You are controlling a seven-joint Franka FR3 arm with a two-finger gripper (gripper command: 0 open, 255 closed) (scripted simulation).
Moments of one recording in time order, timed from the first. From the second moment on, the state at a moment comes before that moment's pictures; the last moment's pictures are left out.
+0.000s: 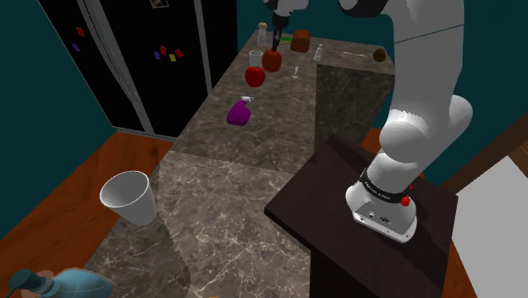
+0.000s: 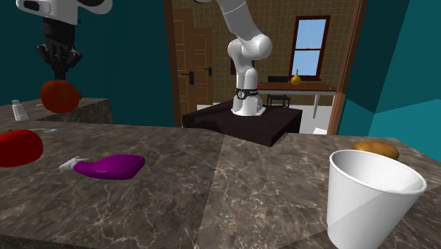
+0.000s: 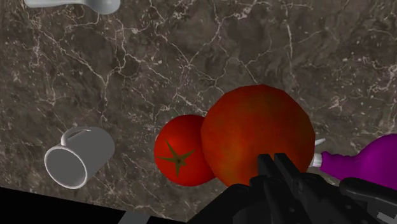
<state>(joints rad) -0.29 0.56 -0.21 -1.44 0.16 2.21 -1.16</state>
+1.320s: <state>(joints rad) -0.30 0.69 -0.19 -1.52 0.19 2.42 -1.19</state>
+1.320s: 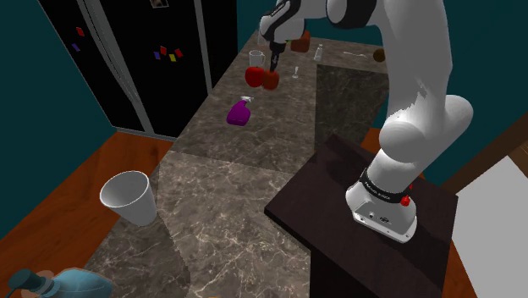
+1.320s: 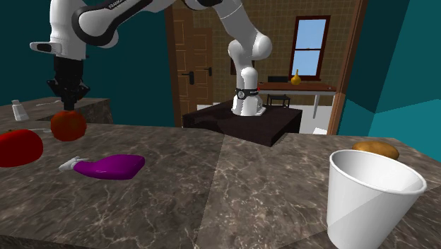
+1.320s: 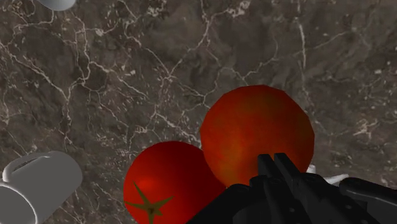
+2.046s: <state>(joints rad) -0.30 0.73 -0.18 -1.53 0.20 2.47 -1.19</state>
